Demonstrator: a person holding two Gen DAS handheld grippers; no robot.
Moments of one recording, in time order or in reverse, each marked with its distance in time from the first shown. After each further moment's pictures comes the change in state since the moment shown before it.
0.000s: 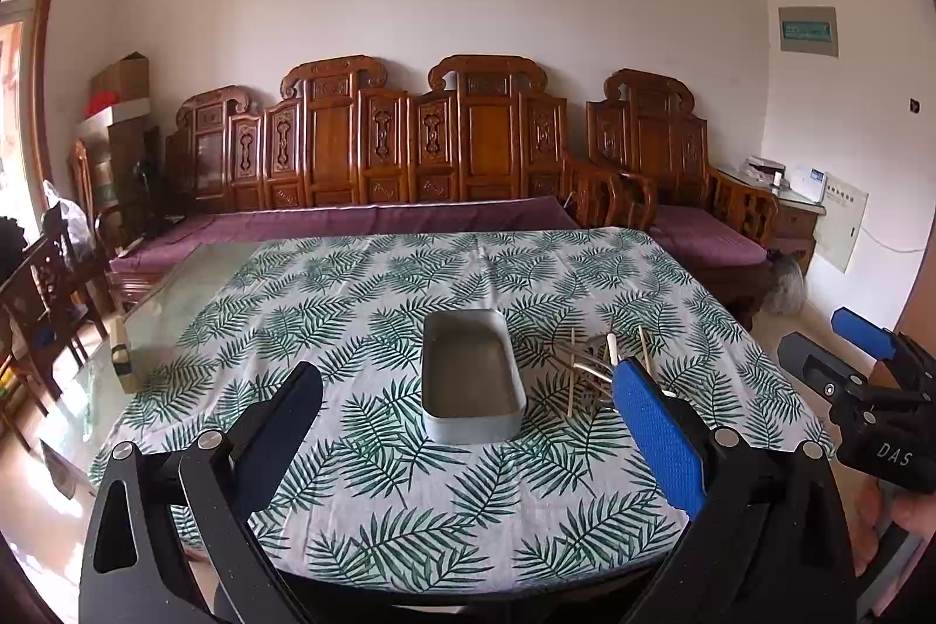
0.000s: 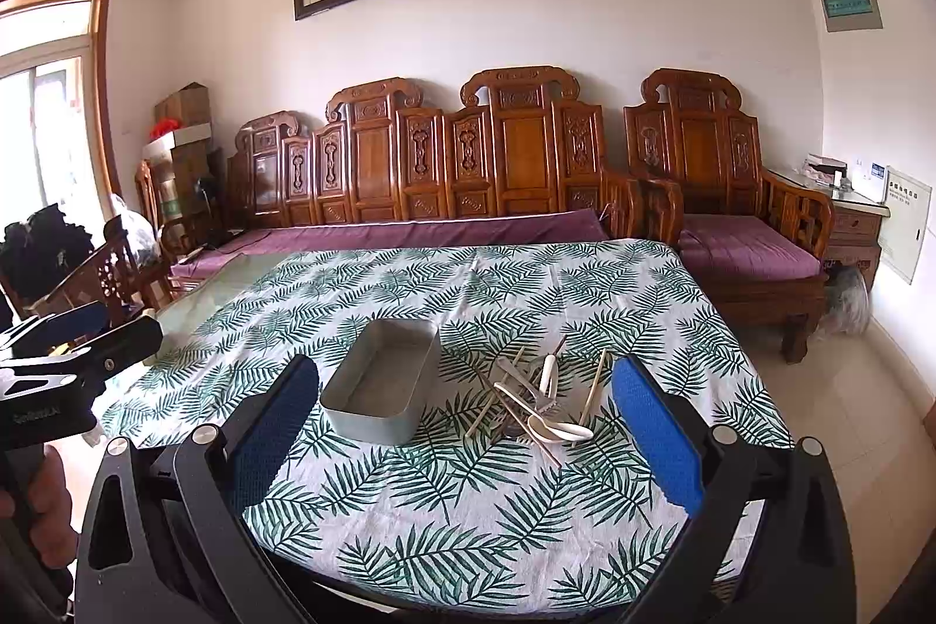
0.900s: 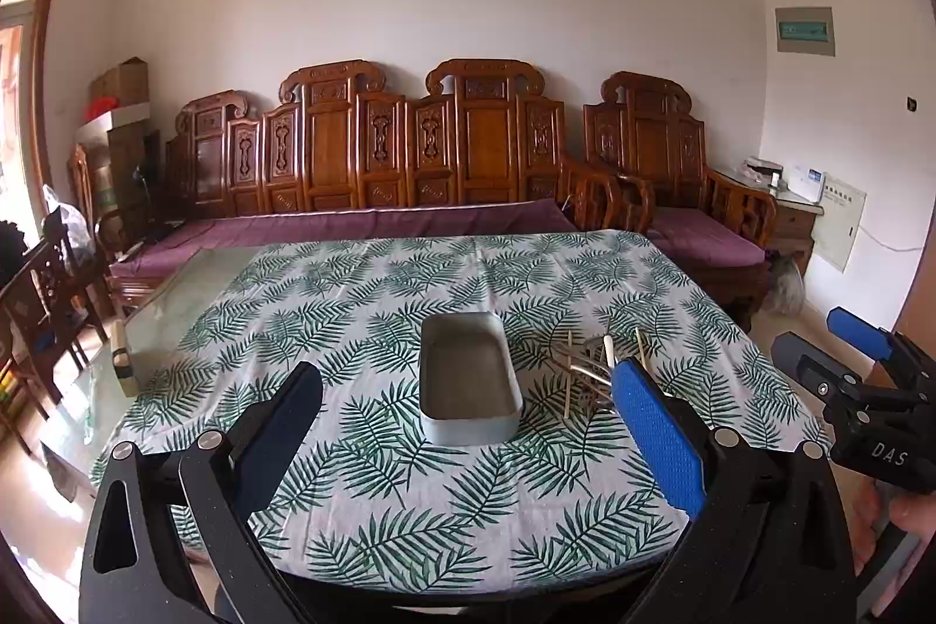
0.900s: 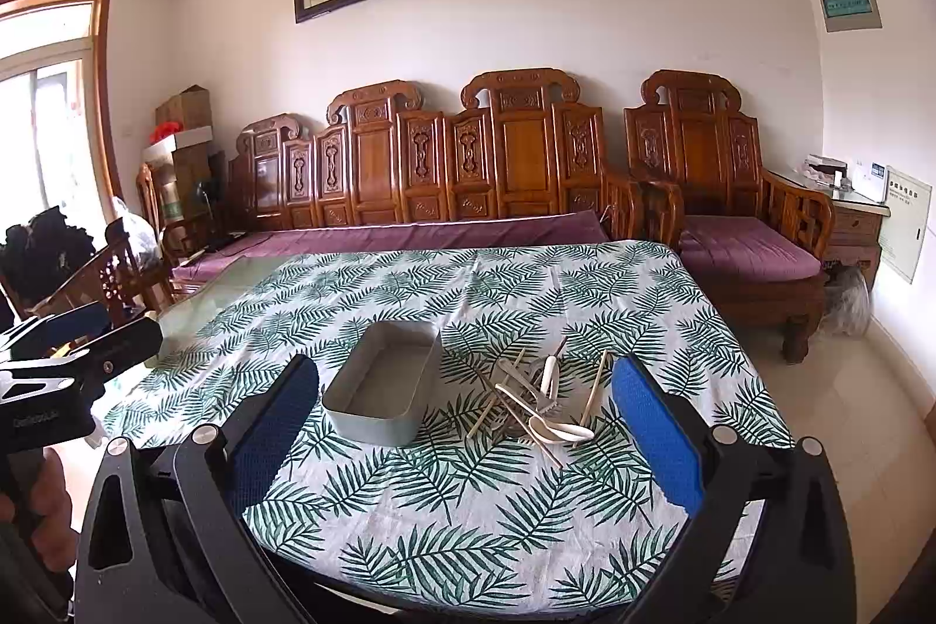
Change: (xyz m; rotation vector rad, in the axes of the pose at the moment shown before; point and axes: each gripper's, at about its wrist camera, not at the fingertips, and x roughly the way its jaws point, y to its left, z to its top) left arm -0.004 -0.004 -0.001 0.009 -0.011 0.000; right arm -0.002 0.005 0.003 0.002 -0.006 -0.002
